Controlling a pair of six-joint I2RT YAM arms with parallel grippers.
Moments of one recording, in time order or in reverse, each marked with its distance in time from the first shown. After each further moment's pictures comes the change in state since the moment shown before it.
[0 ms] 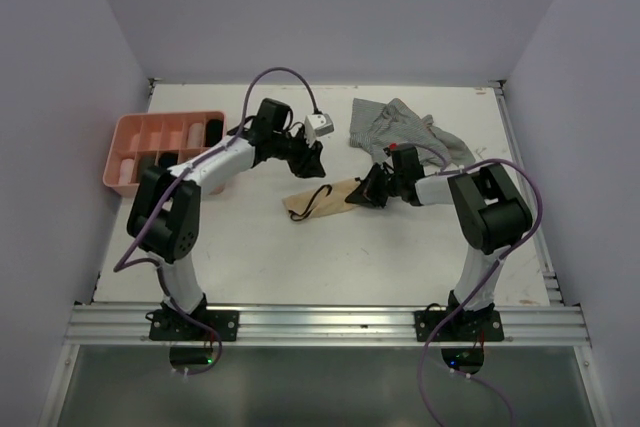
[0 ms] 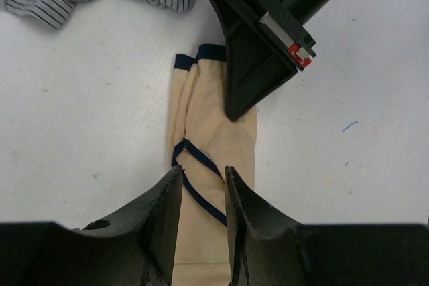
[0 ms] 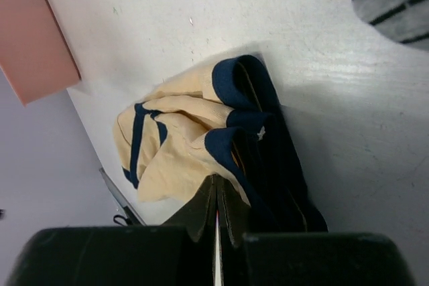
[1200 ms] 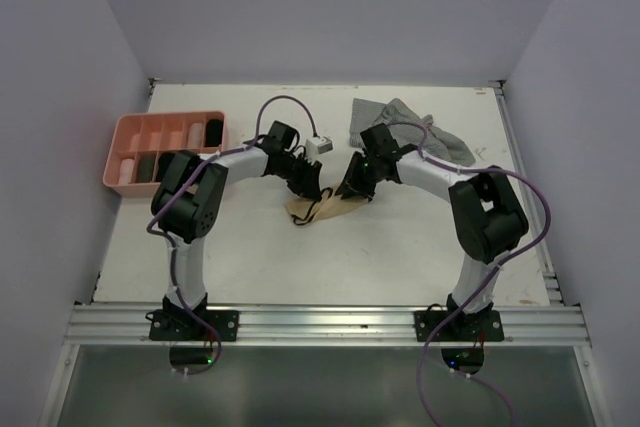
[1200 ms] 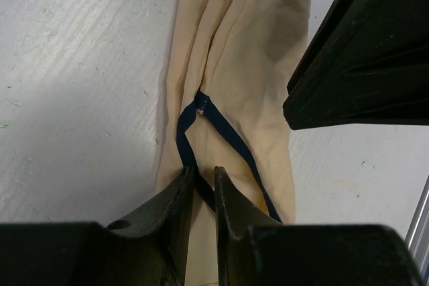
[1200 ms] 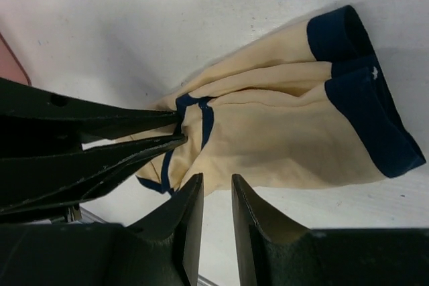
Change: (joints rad) left arm -0.005 0.211 -0.054 0.019 -0.027 -0.175; right arm 0.152 -0.043 0.333 -0.569 0.268 -0.072
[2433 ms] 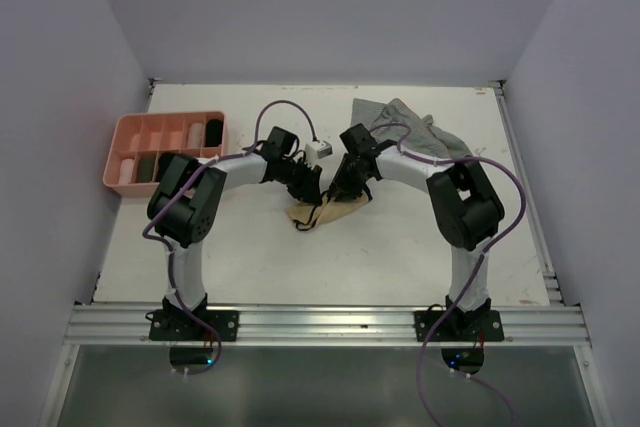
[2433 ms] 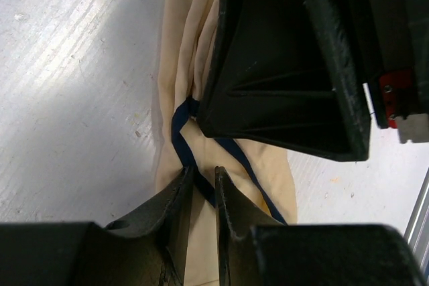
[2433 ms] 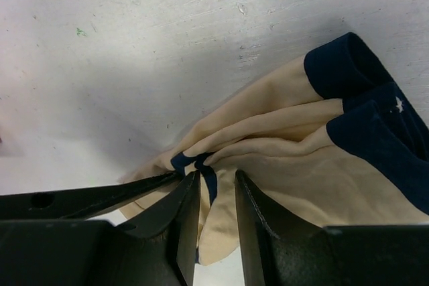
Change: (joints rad) left arm -0.016 -0.049 -0.091 0.084 -0.012 -0.040; right arm 0.077 0.146 0.156 -0.111 0.158 0.167
